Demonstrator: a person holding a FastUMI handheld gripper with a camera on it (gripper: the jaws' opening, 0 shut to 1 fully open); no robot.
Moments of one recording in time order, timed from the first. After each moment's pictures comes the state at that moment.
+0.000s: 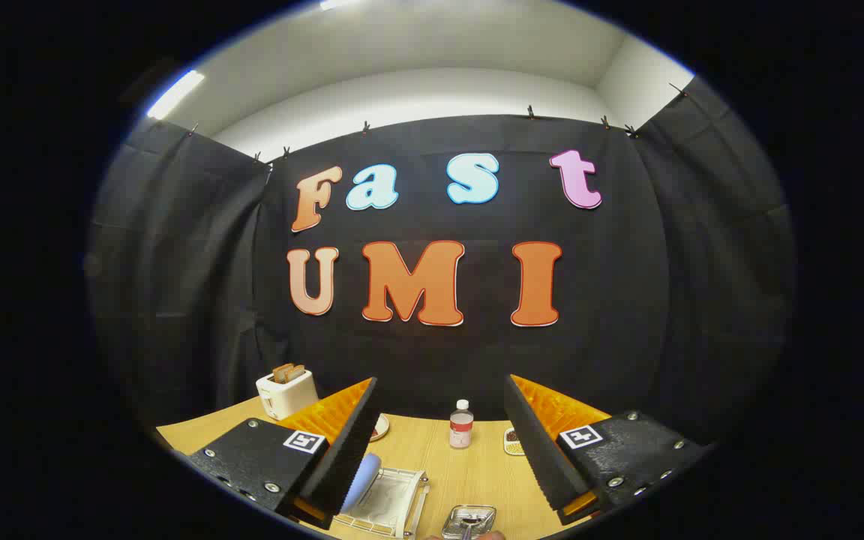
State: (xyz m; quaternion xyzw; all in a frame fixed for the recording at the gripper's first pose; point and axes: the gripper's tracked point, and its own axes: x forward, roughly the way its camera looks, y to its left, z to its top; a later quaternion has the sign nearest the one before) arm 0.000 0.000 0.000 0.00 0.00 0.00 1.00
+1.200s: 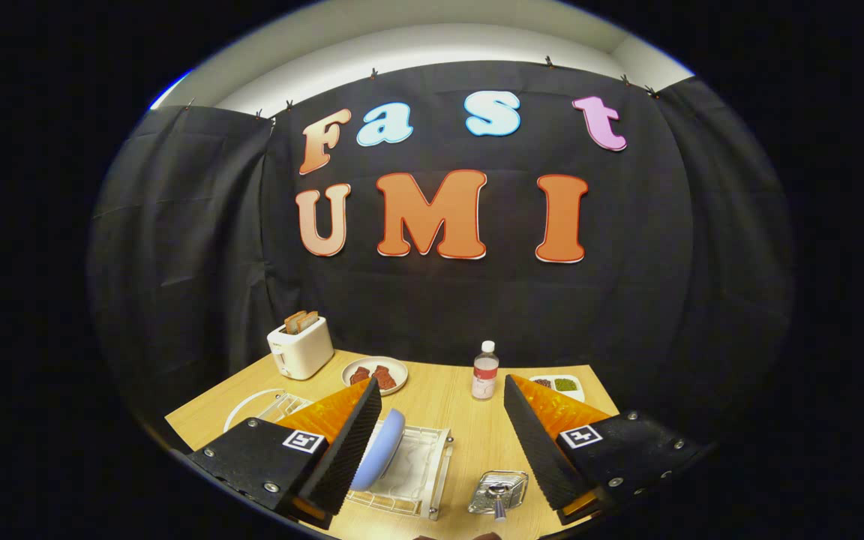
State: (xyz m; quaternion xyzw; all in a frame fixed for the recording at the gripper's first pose) arm 0.013 0.047 -0.082 0.00 0.14 0.03 0.99
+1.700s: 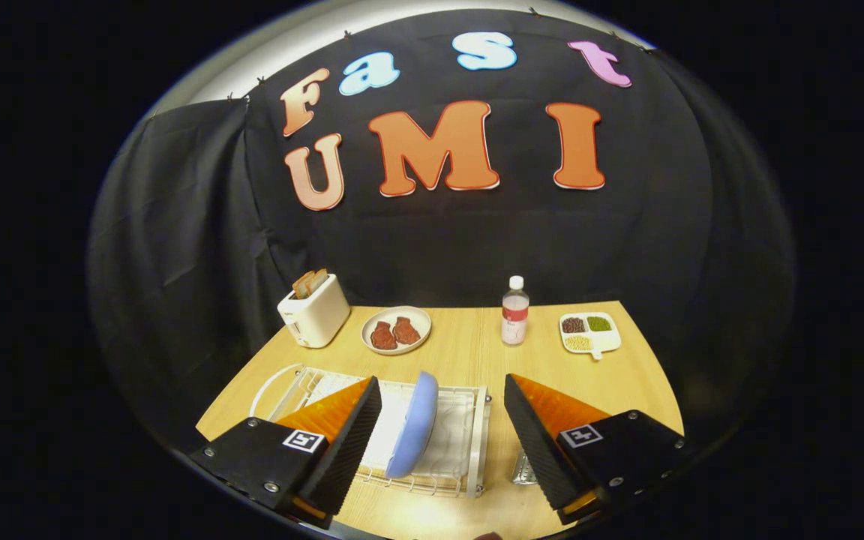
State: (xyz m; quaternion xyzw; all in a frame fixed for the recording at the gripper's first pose) arm 0.034 0.080 -0.149 0.05 0.28 0.04 0.96
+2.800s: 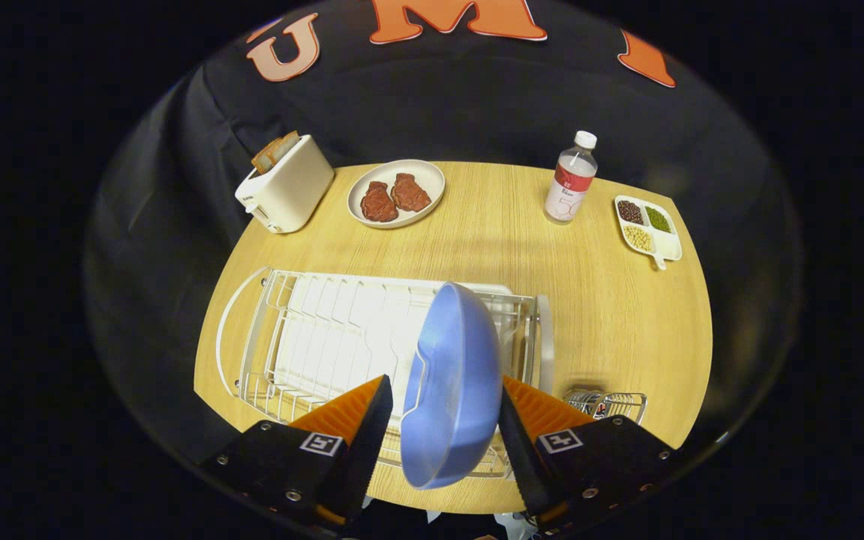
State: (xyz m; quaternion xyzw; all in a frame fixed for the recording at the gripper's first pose) arm 0.070 0.139 -0.292 0.01 0.55 0.05 0.83
